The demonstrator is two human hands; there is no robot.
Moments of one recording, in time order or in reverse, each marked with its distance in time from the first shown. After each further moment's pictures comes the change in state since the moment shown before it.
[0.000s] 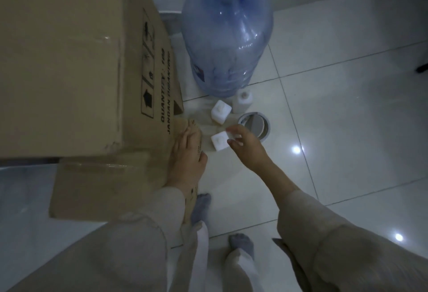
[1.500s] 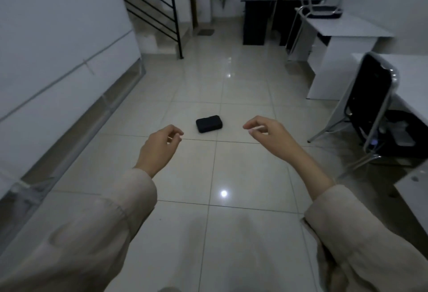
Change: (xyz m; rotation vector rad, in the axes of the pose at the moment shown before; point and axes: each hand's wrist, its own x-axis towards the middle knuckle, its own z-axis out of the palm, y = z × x) left_hand -1.115 -0.179 -0.132 -0.351 1.510 -1.298; right_hand -0.890 -0.315 0.438 -0.501 -1.422 -1.432
